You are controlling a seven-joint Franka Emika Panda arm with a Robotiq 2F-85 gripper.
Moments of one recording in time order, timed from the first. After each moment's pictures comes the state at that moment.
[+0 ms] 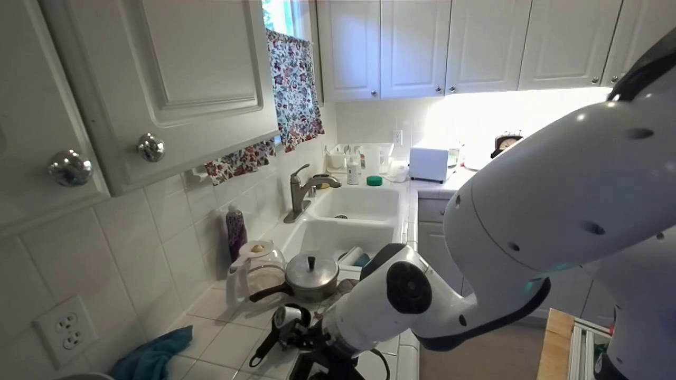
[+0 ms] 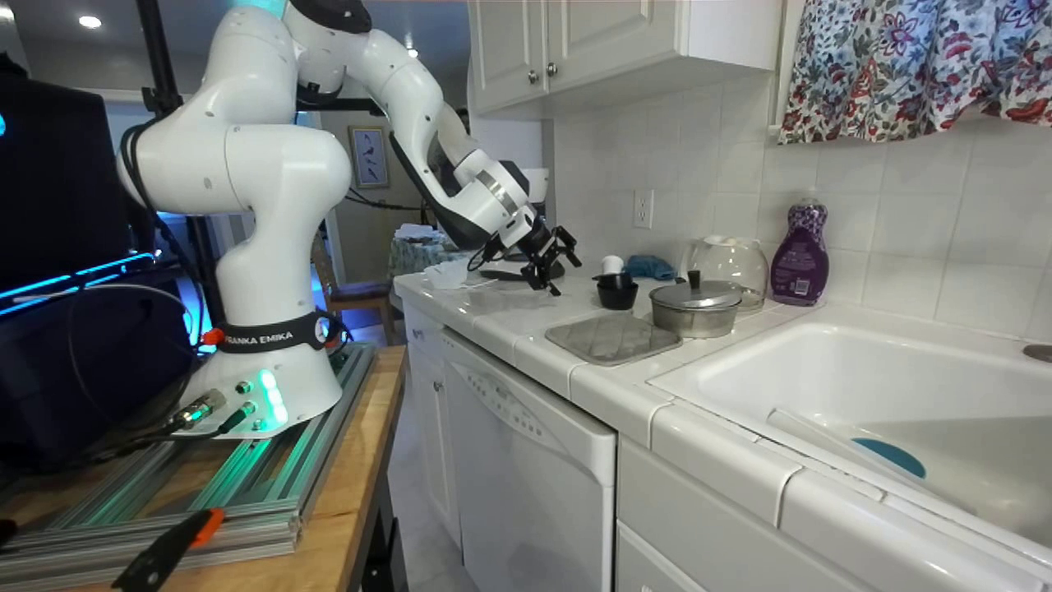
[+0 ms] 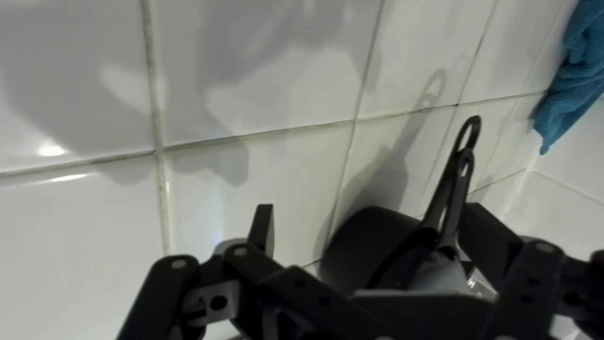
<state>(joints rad) 1.67 0.75 -1.19 -2.44 -0.81 3.52 2.71</state>
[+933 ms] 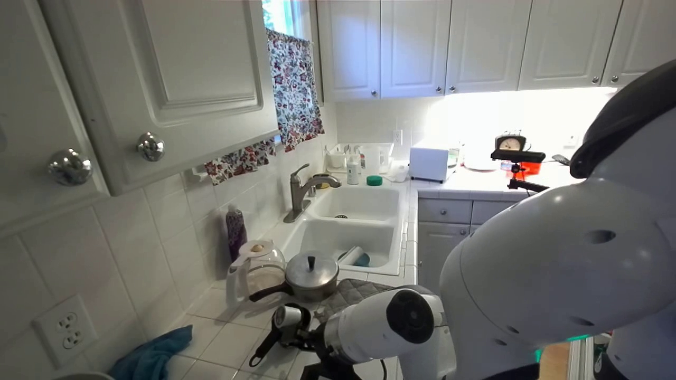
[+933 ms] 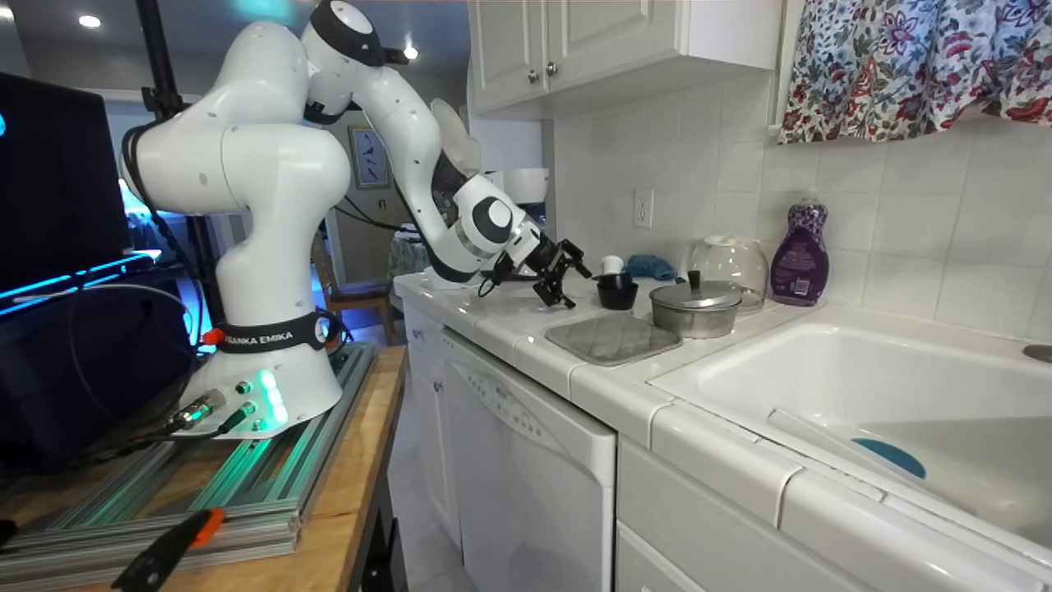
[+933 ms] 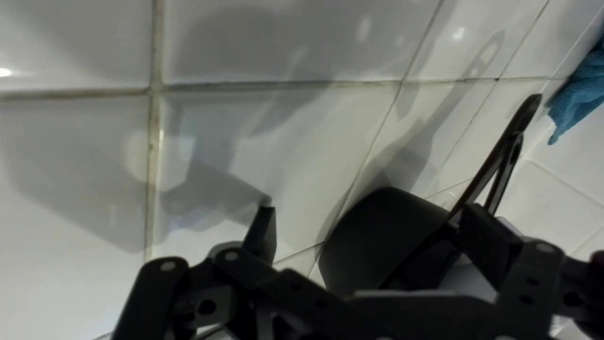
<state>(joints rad) 1.59 0.83 -0.96 -2.48 -0.04 3.58 1.98</state>
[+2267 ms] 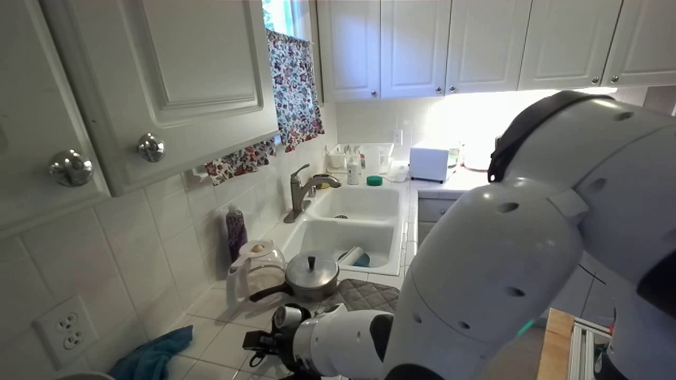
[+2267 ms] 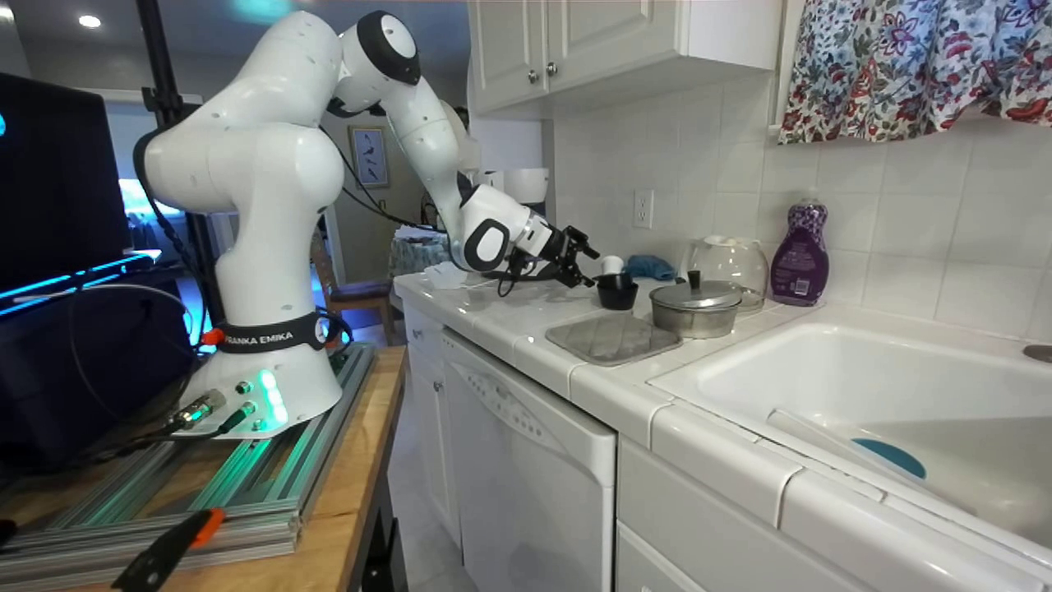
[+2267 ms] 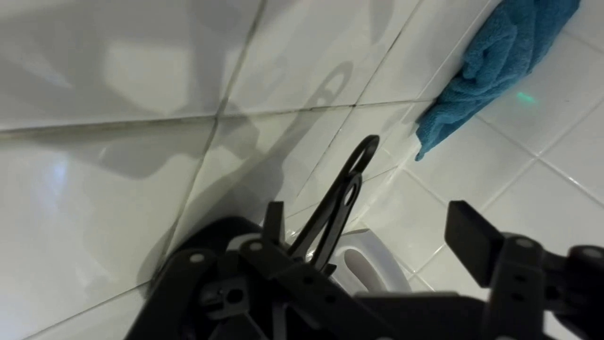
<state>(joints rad) 1.25 0.78 -0.48 -2.22 0.68 3.78 1.08</state>
